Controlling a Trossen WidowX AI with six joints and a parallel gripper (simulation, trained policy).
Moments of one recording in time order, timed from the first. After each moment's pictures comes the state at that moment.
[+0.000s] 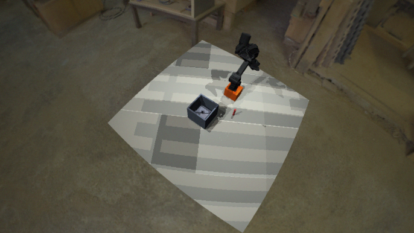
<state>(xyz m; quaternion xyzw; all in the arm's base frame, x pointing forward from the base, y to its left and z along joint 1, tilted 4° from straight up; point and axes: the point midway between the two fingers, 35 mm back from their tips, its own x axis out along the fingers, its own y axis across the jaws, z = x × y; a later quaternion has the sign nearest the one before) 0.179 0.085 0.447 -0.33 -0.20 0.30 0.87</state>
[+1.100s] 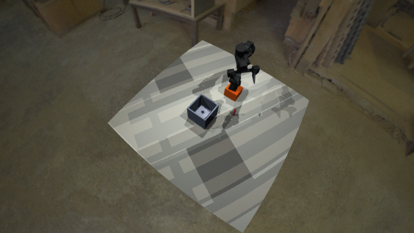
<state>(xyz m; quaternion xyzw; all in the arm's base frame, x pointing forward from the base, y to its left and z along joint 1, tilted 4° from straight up) 0.220 0.085 0.349 0.07 0.19 0.30 0.93</state>
